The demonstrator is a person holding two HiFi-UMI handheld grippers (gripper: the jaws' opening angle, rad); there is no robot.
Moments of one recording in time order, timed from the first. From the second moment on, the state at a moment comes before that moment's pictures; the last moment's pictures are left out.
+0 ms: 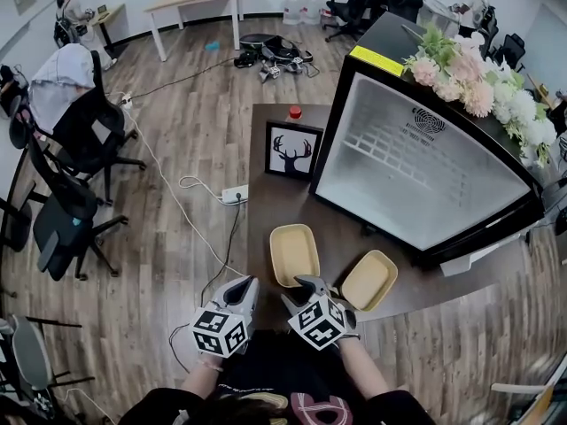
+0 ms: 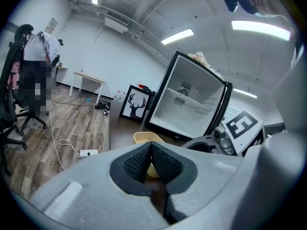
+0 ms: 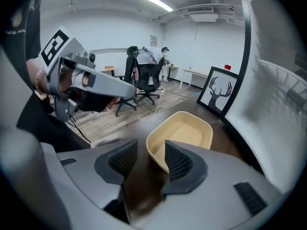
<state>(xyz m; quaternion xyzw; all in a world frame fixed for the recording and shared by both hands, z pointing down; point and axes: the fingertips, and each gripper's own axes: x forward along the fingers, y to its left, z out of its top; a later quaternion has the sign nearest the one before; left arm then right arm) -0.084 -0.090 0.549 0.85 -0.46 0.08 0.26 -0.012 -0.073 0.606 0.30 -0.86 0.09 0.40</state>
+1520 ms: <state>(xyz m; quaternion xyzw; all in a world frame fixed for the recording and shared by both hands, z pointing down) -0.090 -0.118 0.558 0.87 -0.40 0.09 0.28 -0.023 -0.091 0.631 0.23 -0.82 0.05 0.52</state>
